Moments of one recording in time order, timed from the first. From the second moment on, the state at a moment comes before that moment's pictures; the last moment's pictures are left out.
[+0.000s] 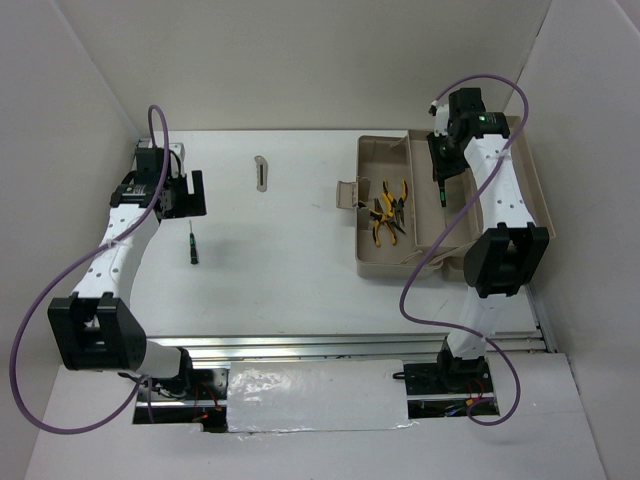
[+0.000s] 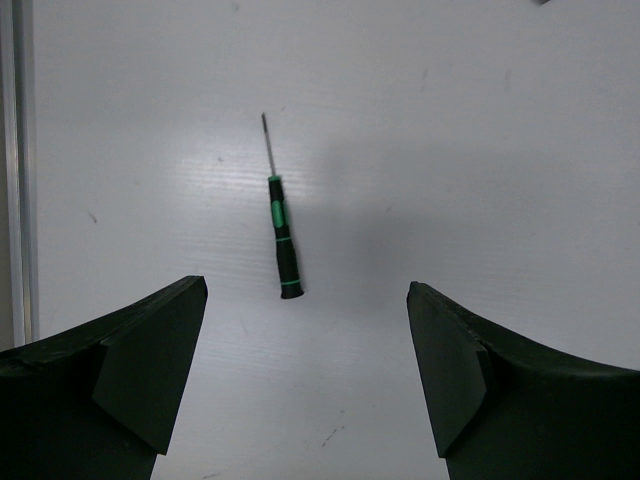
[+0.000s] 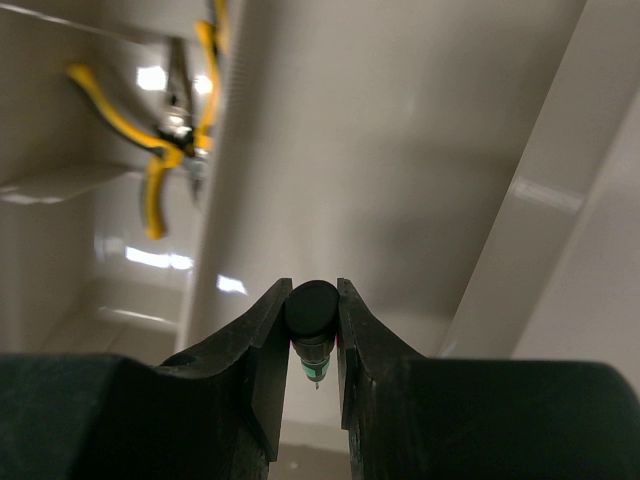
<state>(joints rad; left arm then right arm) 0.01 1.38 1.28 -0.68 -0.07 -0.08 0.01 1.86 2.02 -1.15 -0.03 -0.17</state>
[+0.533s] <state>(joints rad) 0.23 1.75 1.25 -0.71 0.06 -0.02 0.02 1.98 2.09 -1.18 -0.04 -0.14</state>
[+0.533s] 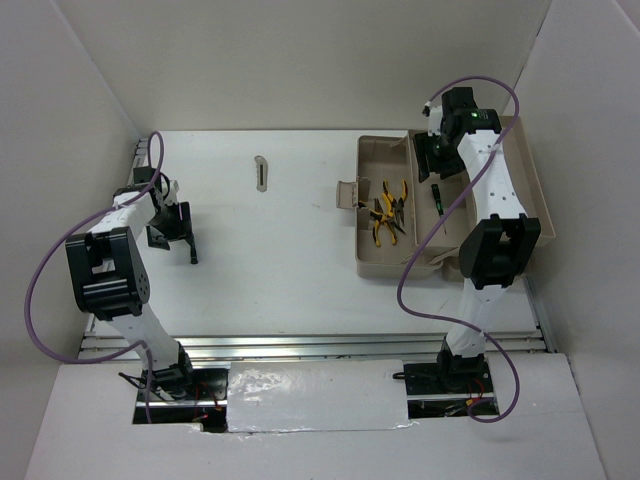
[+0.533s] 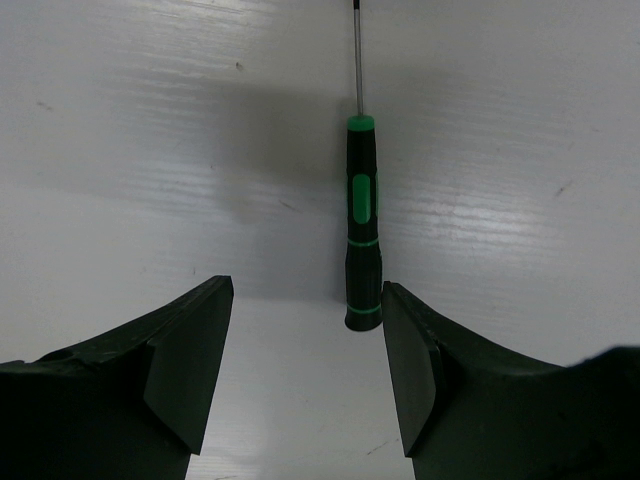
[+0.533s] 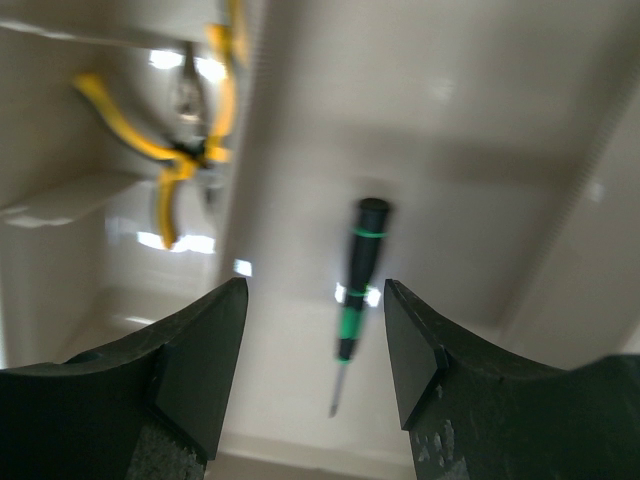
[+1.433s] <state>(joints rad) 0.18 1.69 1.11 -0.50 0.73 -0.13 0.15 1.37 1.49 -0.64 -0.74 0.21</state>
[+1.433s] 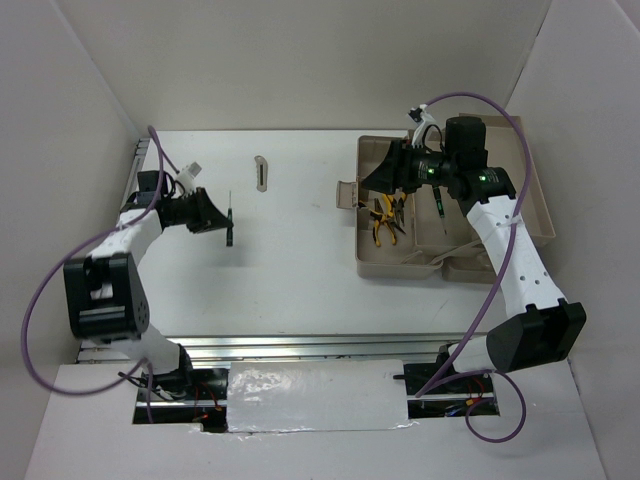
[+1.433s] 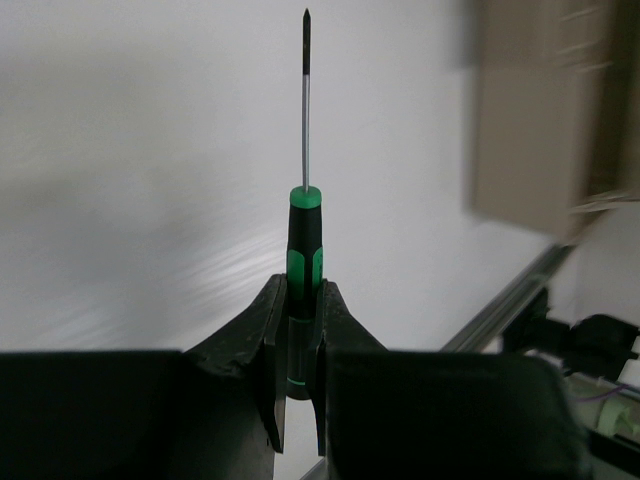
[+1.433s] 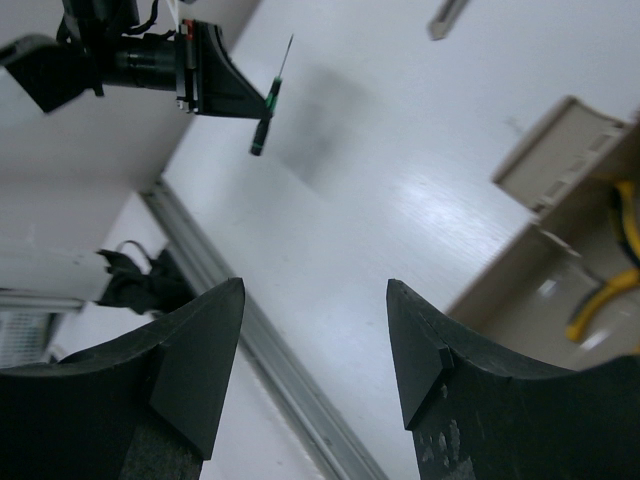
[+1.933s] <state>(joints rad) -0.22 1.19 0.88 0.55 0.96 -0.91 0.44 1.56 1.57 -0.36 -0.96 0.51</state>
